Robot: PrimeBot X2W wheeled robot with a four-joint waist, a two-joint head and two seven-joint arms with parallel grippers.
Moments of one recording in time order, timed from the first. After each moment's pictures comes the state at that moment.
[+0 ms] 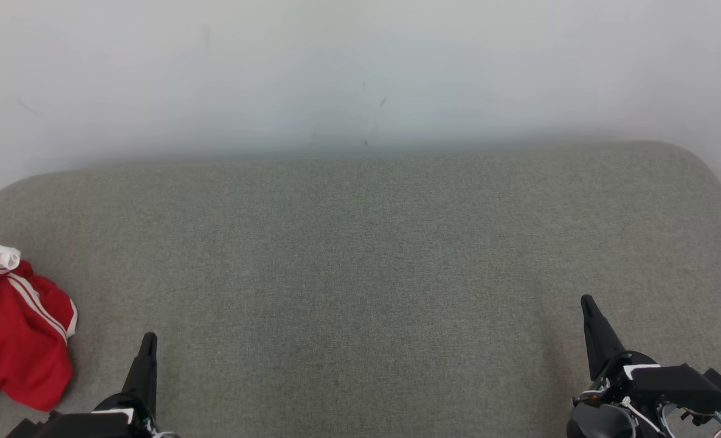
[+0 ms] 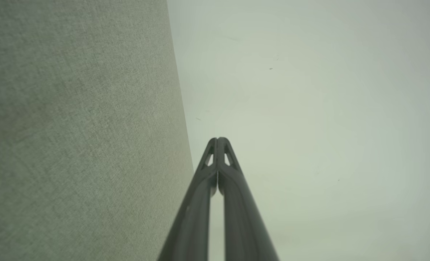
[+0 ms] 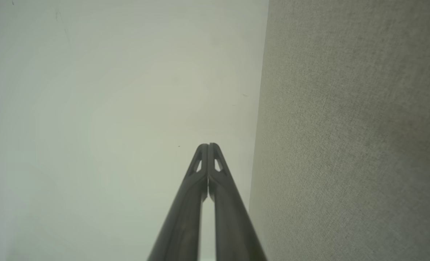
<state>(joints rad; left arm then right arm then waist) -0.11 0.05 0.11 0.25 -1.61 -0.13 0.12 -0.12 -0.05 -0.12 0.25 1.61 0.13 0.11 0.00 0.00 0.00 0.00</state>
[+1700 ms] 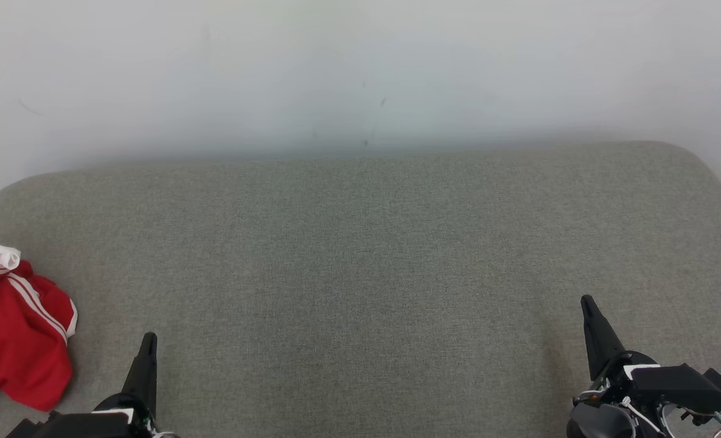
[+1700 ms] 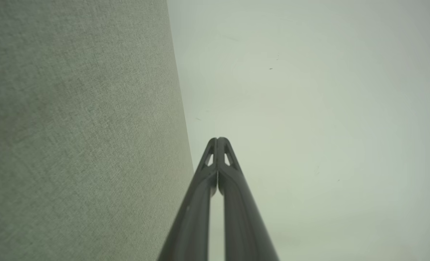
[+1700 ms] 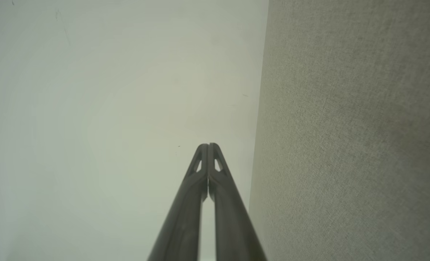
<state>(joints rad) -0.11 0.05 0.11 0.25 -1.61 -0.13 0.12 -0.12 -0.05 -0.12 0.25 1.61 0.13 0.11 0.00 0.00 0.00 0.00</state>
